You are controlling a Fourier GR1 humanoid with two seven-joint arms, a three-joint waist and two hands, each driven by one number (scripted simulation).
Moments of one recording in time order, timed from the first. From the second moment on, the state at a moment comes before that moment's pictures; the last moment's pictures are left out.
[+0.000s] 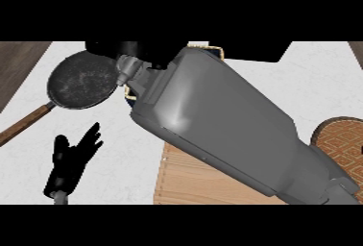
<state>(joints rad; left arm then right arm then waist) 0.04 0.29 -0.15 -1.46 0.14 0.07 0.28 -1.40 -0.01 0.38 -1.26 0.91 -0.23 1.22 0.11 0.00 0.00</state>
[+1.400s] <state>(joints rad) 0.07 0.29 -0.10 -1.47 0.14 0.06 0.25 -1.44 -0.01 0.34 -0.70 0.65 -0.68 1.03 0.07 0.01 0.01</state>
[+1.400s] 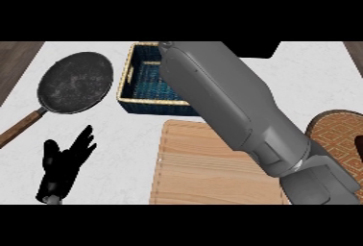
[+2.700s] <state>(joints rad) 0.17 0.28 -0.03 -1.50 0.15 0.05 0.22 -1.35 -0.07 0.30 -0.78 0.77 -0.69 1.07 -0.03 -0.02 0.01</state>
